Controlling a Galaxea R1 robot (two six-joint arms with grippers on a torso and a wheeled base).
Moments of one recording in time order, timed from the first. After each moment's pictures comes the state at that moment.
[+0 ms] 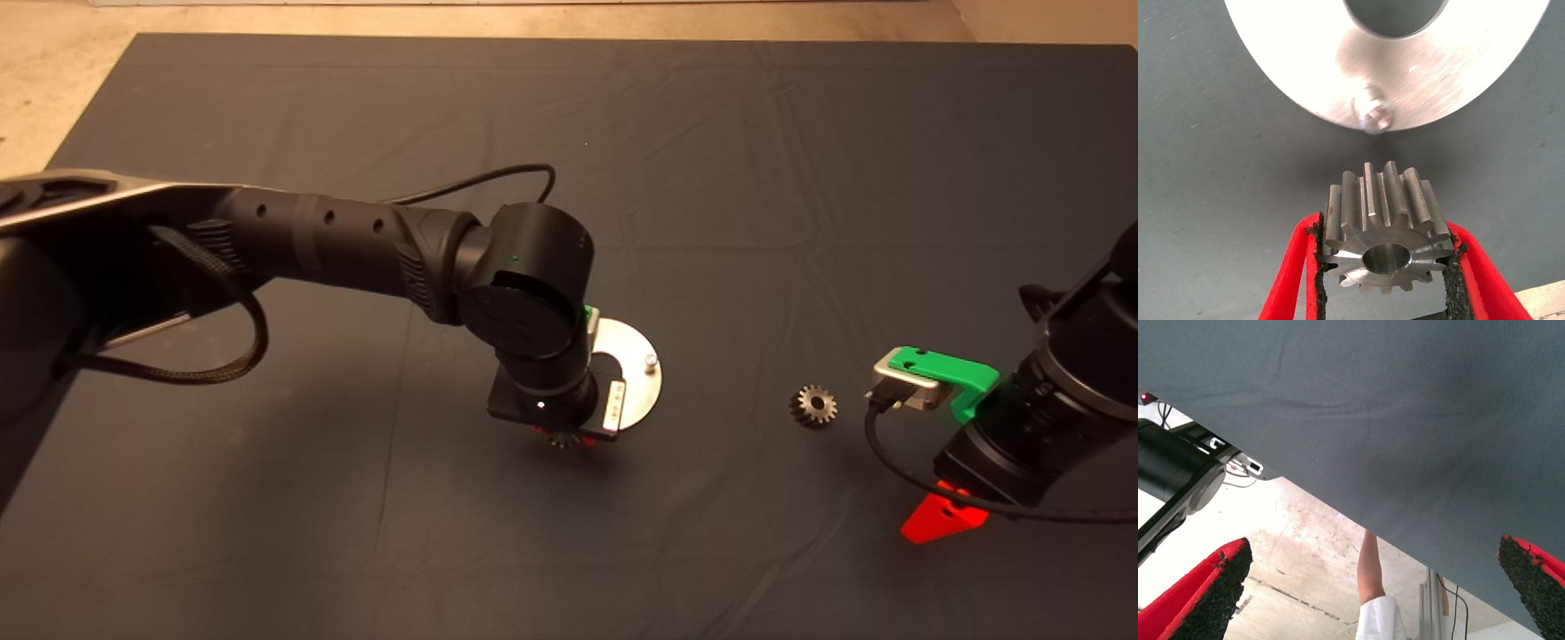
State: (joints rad) left arm -0.34 2.83 -0.98 0.32 1.53 -1.61; right arm 0.43 2.11 -0.60 0.07 -1.53 0.94
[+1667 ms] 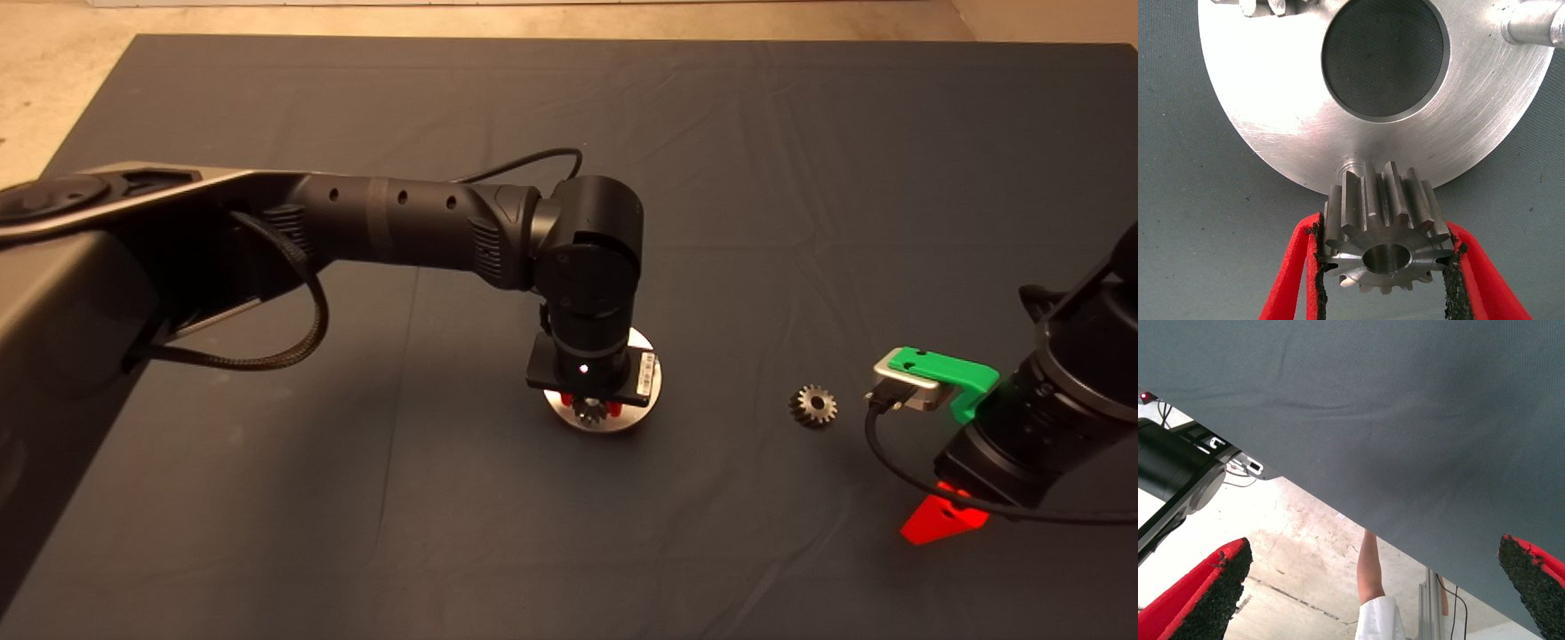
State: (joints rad) left arm -0.34 2.91 -1.16 0.29 1.53 -1.54; right arm 0.43 2.11 -0.60 0.07 -1.53 0.94
